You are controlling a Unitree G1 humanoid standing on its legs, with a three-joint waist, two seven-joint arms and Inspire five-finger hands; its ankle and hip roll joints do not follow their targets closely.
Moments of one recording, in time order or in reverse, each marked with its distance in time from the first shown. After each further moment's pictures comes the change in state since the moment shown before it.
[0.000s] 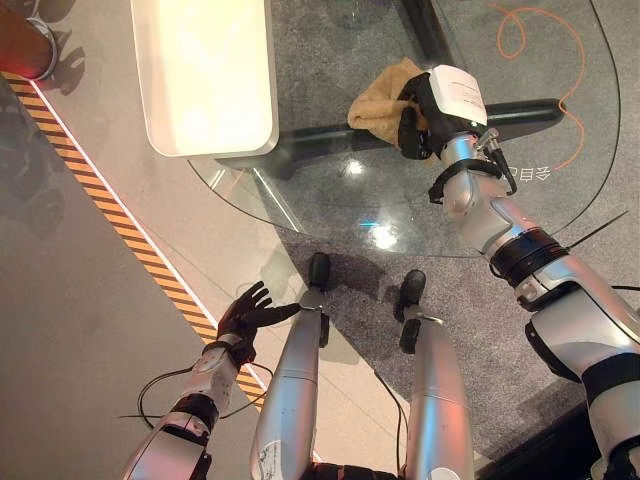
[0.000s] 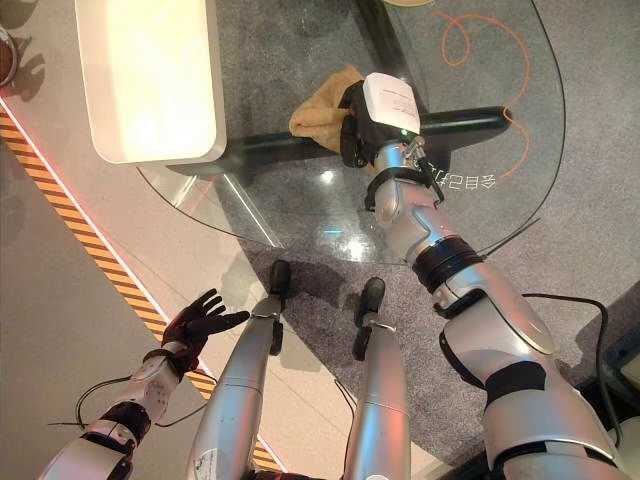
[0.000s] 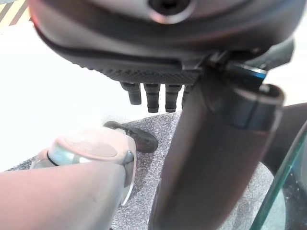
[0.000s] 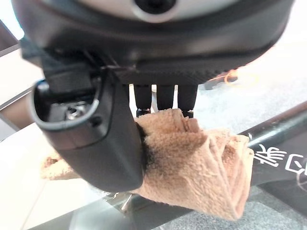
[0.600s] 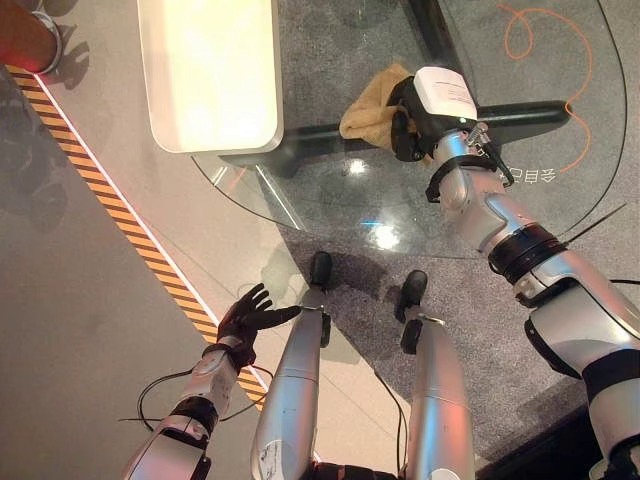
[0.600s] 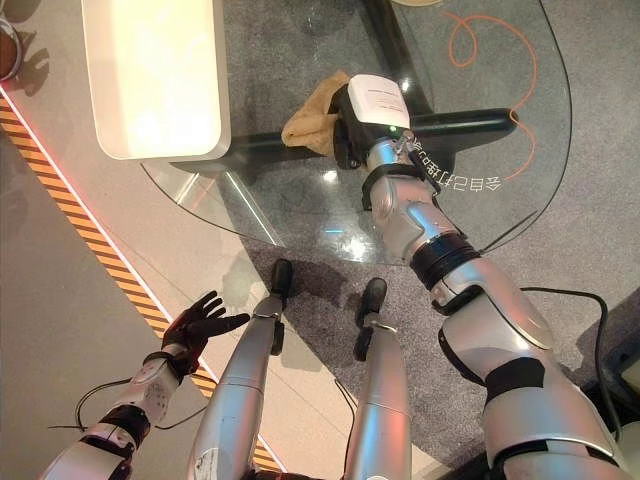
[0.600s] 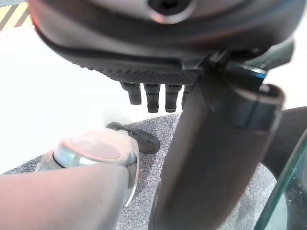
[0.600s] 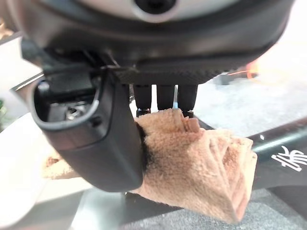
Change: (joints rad) left arm 0.005 0.000 -0.001 -0.009 0.008 0.000 0.000; right arm -0.043 0.006 0.073 -0.001 -0.087 0.001 0.096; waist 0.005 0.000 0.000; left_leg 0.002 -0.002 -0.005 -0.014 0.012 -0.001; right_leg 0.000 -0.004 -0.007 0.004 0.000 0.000
